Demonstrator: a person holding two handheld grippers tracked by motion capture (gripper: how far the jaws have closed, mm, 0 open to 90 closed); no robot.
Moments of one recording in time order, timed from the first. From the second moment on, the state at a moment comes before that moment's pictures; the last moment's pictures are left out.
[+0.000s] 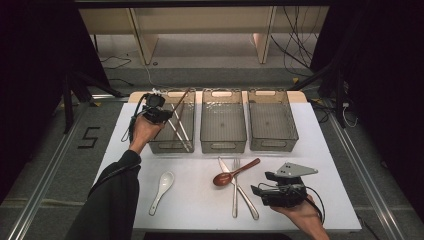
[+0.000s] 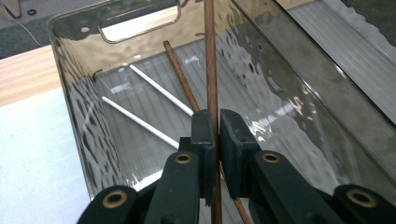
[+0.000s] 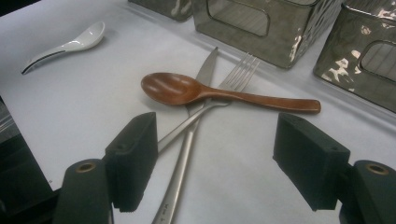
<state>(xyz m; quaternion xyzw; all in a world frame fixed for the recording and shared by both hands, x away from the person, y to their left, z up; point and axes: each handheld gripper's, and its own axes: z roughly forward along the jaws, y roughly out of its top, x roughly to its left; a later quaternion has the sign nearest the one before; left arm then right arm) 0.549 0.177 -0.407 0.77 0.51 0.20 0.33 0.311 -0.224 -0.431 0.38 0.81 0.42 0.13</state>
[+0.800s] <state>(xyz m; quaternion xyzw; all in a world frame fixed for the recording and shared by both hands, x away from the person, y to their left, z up) 0.497 0.174 -0.375 0.78 0.49 0.13 0.35 0.310 -0.224 -0.429 0.38 0.81 0.42 0.14</state>
